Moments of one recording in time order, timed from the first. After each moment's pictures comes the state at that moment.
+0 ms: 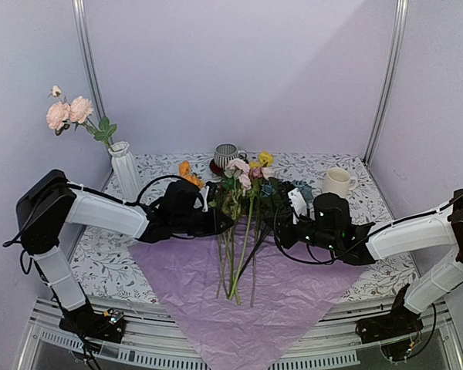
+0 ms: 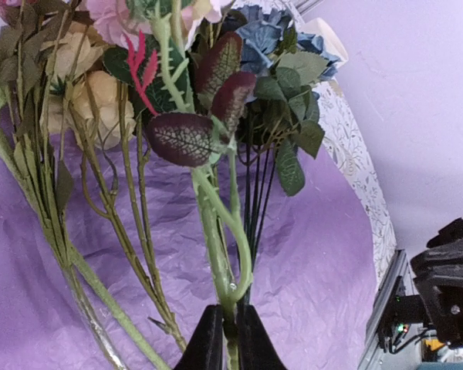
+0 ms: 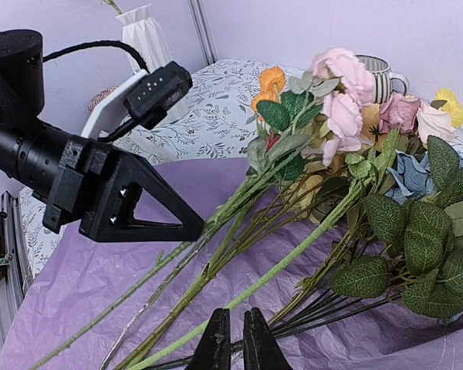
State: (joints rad) left arm -0.82 1.77 0.88 0.34 0.17 -0.75; right arm 0.89 1.47 0.61 0.55 0.03 0.22
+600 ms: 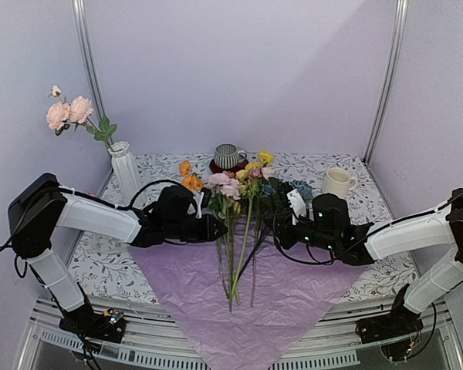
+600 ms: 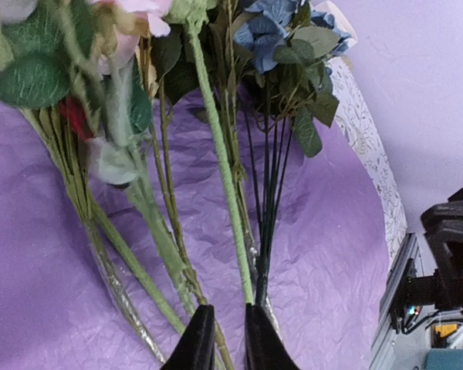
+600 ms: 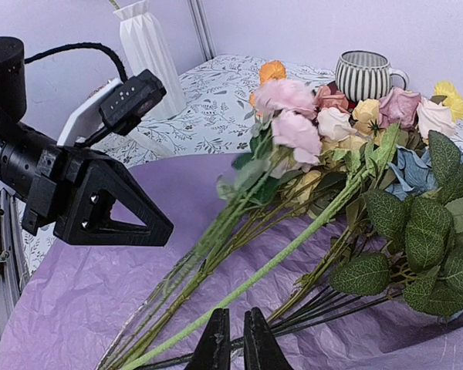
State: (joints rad) left arm -0.82 1.69 0.81 0.31 0.17 -0.73; right arm 0.89 1.48 0.61 0.54 0.03 0.22
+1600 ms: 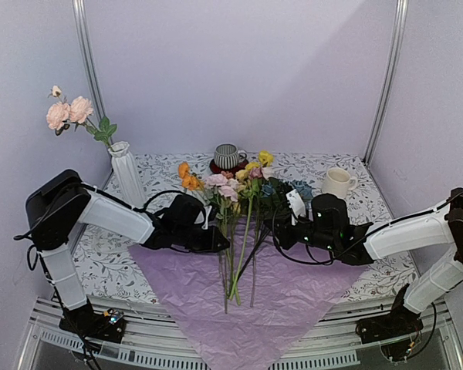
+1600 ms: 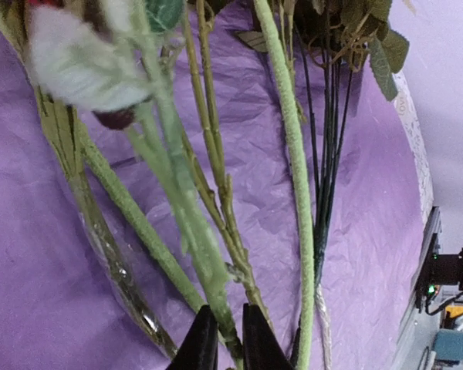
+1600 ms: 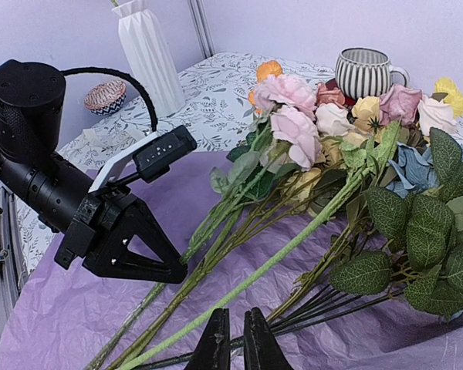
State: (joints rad) left arm -0.82 1.83 0.85 0.26 0.25 -0.71; right arm 0.89 1.49 0.62 0.54 0.03 0.22
